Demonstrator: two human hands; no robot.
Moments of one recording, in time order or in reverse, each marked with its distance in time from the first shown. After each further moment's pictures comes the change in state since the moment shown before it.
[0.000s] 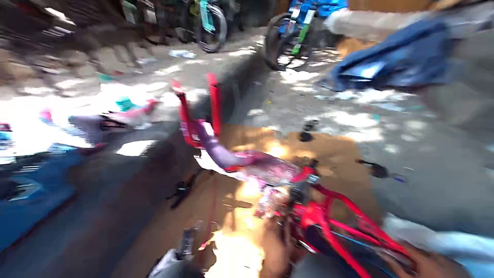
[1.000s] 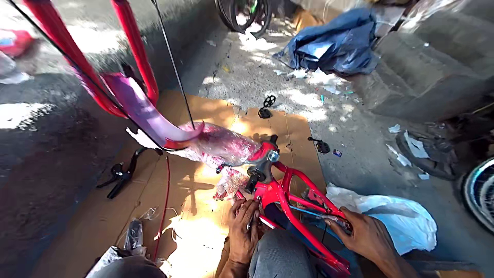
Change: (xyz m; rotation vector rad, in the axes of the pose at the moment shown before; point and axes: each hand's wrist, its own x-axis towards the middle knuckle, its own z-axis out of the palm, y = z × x) left_hand -0.028 -0.042 0.029 -0.068 0.024 0.276; right_hand 0.002 0.009 0.019 -0.181 0.266 -0.086
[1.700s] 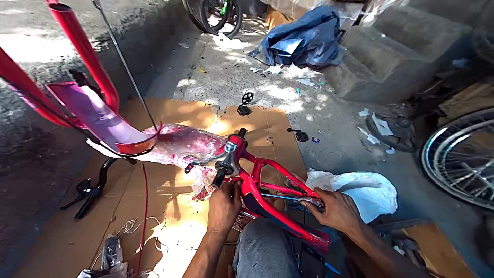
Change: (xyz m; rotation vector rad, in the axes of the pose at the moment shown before) left_hand 0.086 0.048 -0.016 0.215 -0.382 -0.261; right_hand -0.001 -0.004 -0.006 0.019 -0.124 0.109
